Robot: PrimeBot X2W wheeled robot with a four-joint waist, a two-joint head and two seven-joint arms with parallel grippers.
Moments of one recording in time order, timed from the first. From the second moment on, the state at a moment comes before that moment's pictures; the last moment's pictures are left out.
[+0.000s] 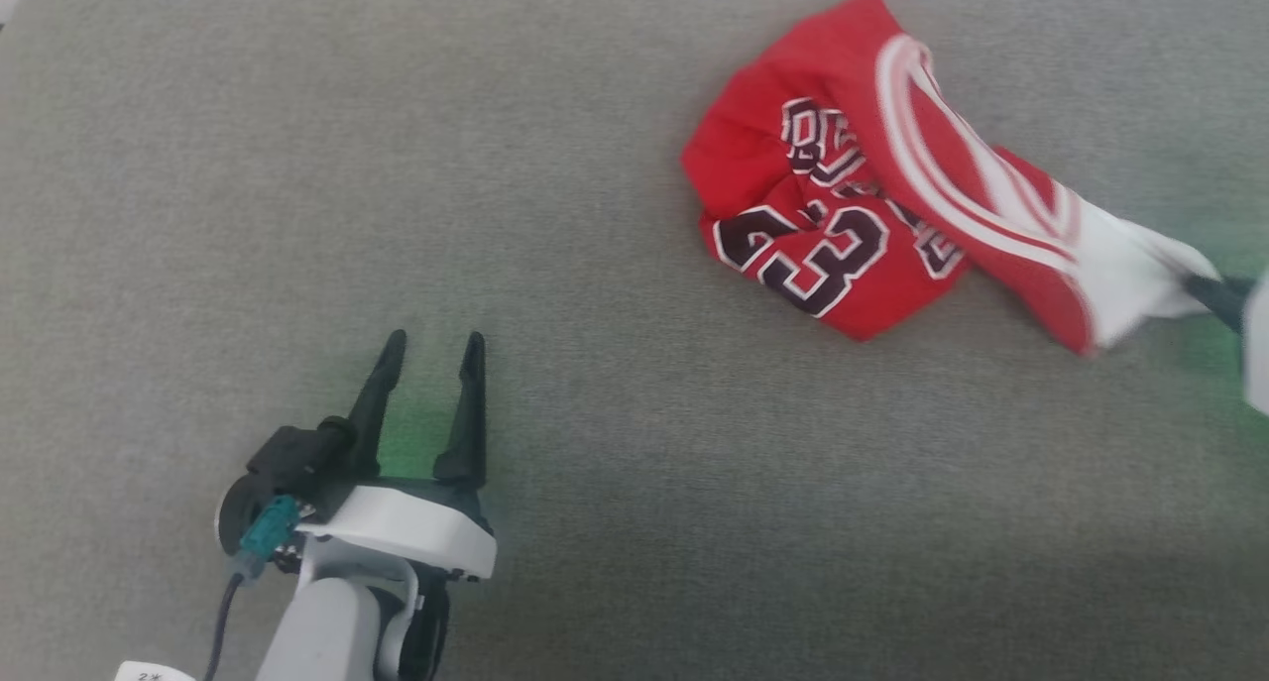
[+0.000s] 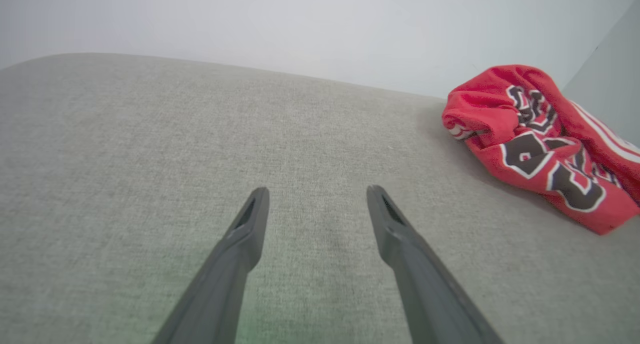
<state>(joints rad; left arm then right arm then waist) -0.21 0.05 -0.08 0.24 -0.27 -0.07 -0.26 -0.72 -0.80 0.61 0.51 0.92 0.13 0.44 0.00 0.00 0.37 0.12</state>
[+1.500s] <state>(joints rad) -1.30 0.31 -0.46 0.83 -0.87 -0.13 0.66 -0.51 -0.44 0.24 0.43 0.85 0.13 -0.22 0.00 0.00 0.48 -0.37</state>
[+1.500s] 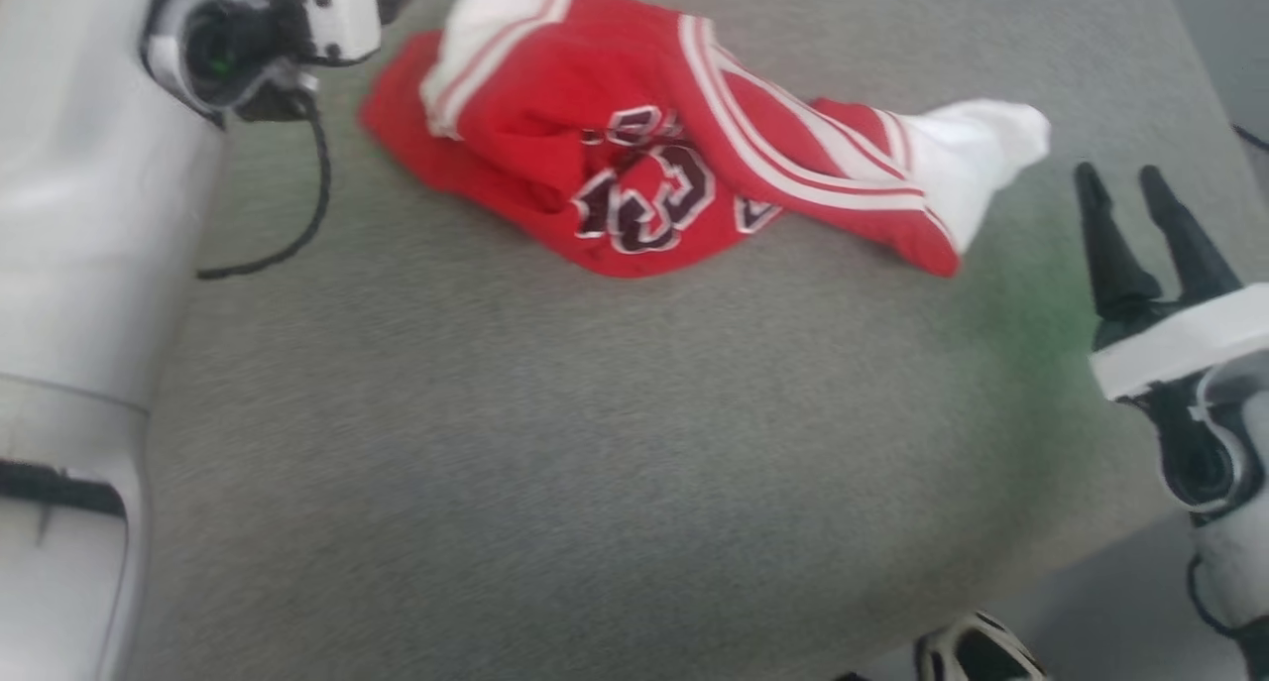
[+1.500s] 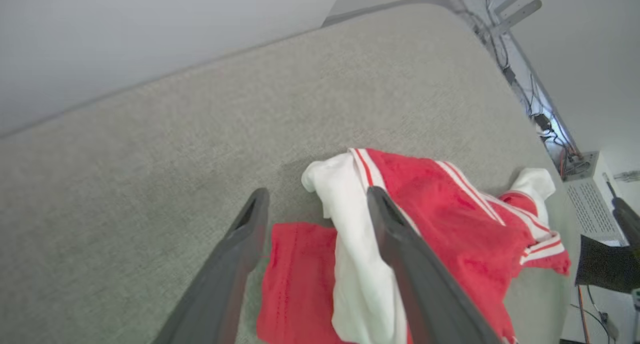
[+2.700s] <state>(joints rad) -1.12 0.59 -0.54 0.58 -1.05 -0.10 0.73 -0.49 -0.49 0.25 0.39 0.81 0.13 -0.17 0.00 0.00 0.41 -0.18</state>
